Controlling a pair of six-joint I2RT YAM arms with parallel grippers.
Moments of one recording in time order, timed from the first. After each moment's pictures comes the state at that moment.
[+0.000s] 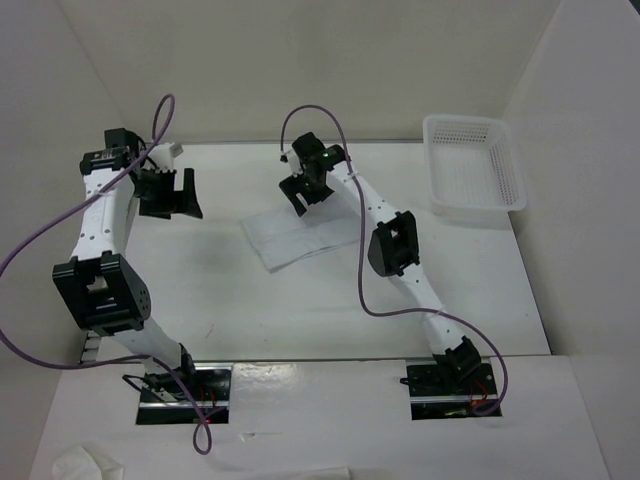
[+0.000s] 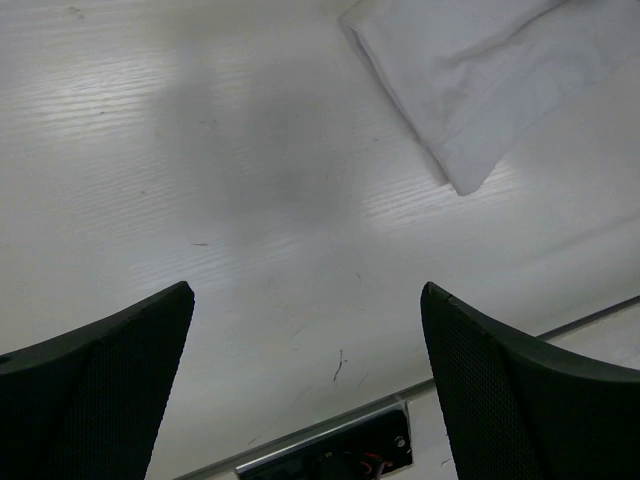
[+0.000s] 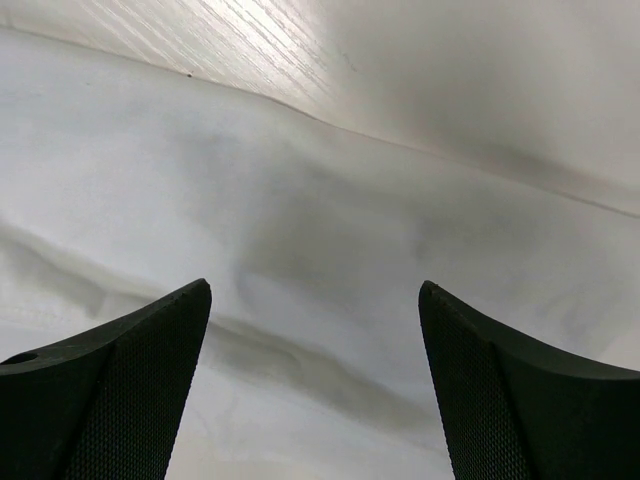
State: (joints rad) left arm 0.26 1.66 1.64 -1.15 0.42 0.23; right arm 0.58 2.73 2.76 -1.12 -0.08 -0.11
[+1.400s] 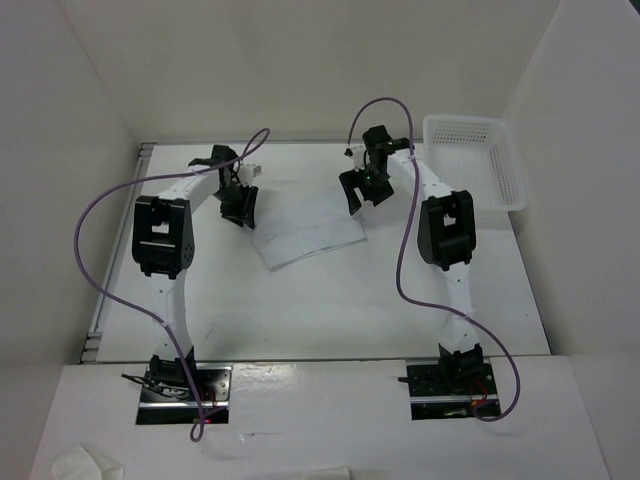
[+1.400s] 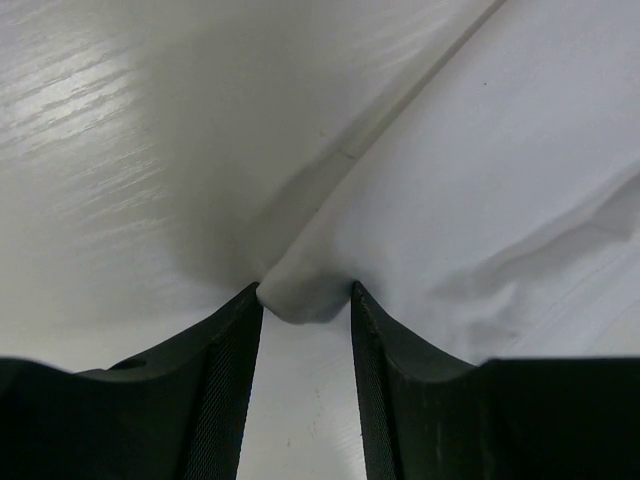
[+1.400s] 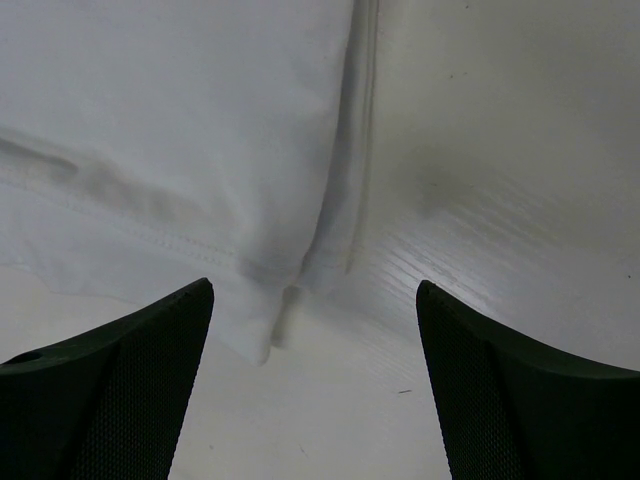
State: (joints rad) left arm -0.09 2.19 1.72 -0.81 0.28 0.12; right arm 0.29 2.33 2.07 -0.95 -0.23 -0.16
